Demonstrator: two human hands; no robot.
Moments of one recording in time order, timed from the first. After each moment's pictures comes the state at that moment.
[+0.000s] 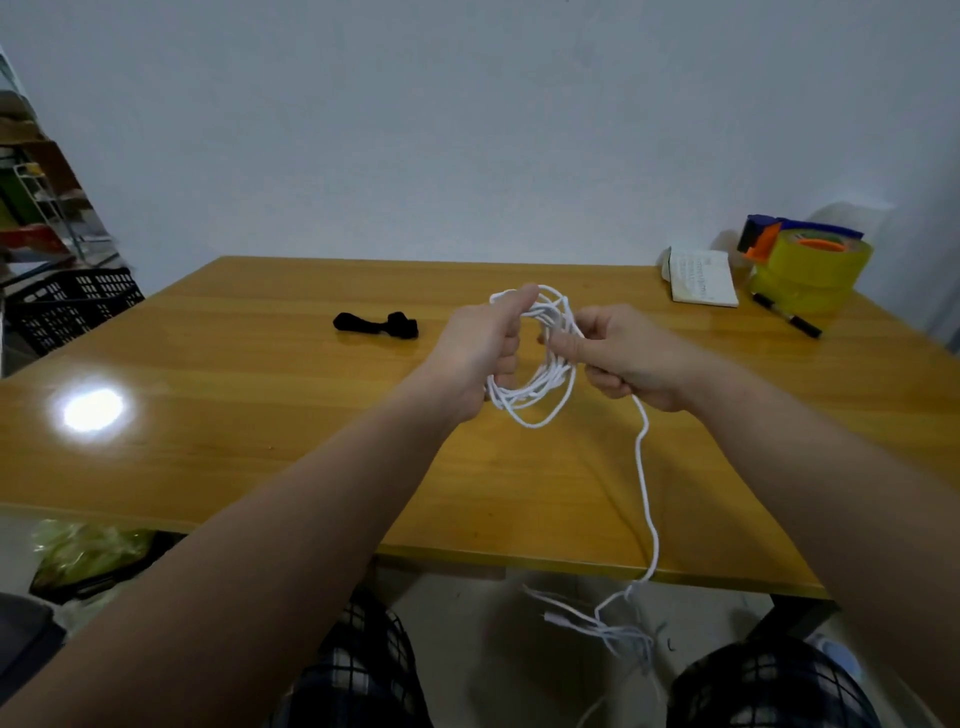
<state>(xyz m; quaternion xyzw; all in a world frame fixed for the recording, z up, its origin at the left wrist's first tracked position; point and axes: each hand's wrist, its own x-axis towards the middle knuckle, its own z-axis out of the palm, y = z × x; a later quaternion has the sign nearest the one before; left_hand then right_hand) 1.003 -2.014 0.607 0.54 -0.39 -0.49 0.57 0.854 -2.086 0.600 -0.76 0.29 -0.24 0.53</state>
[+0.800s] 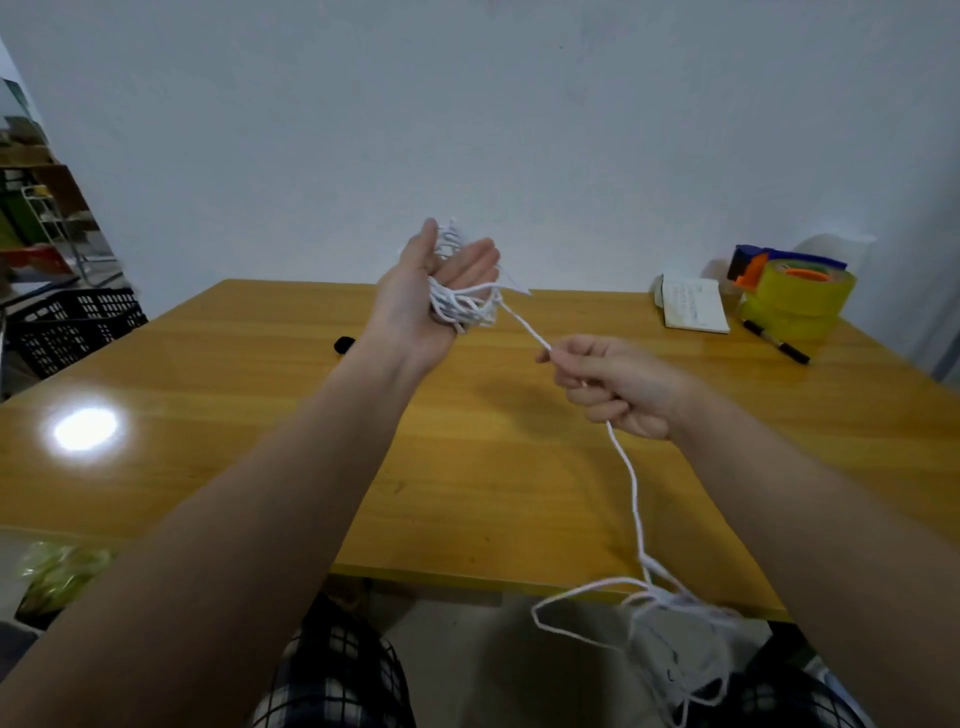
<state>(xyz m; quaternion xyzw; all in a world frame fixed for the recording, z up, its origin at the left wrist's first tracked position) 1.037 -2.023 0.660 0.30 -0.23 -0.54 0.75 0.854 -2.088 0.599 -0.62 0.28 -0.23 0.69</state>
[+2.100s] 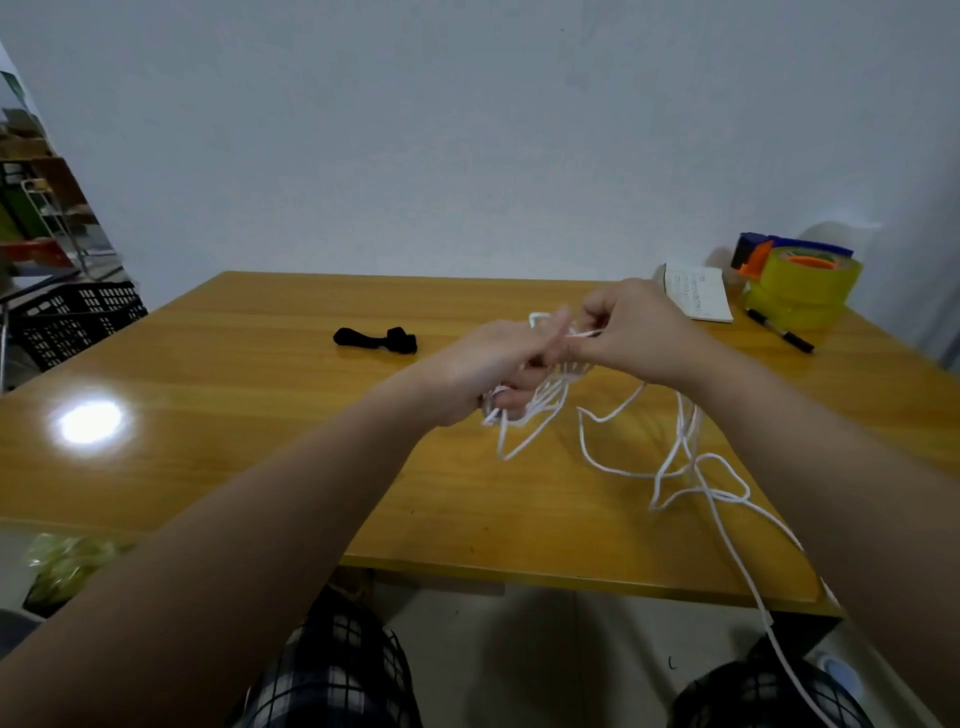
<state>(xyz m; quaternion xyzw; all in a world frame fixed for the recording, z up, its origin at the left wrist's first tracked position) 1.011 -2.011 0.617 0.47 -0.60 -0.52 0.39 0.852 -2.085 0.632 -0.87 0.33 -0.30 0.19</state>
